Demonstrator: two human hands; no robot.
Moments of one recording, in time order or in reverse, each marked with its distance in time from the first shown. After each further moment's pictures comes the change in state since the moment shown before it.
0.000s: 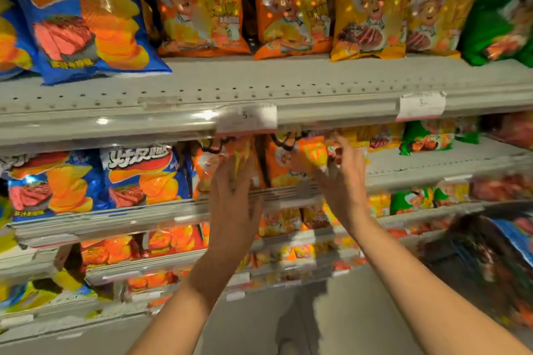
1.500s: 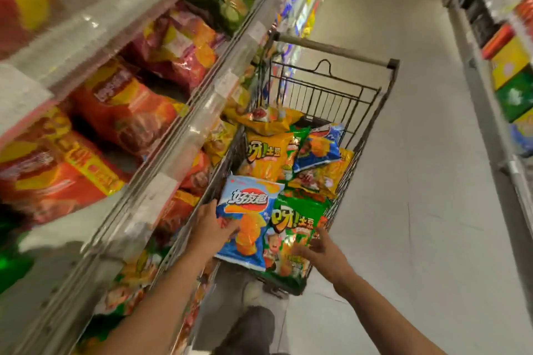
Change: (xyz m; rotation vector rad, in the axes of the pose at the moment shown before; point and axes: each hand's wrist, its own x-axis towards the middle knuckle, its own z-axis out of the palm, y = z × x) left_hand 0.064 0.542 0.702 -0.122 -1.261 0.165; right_hand -0.073 0.637 -0.405 0.475 0.254 1.342
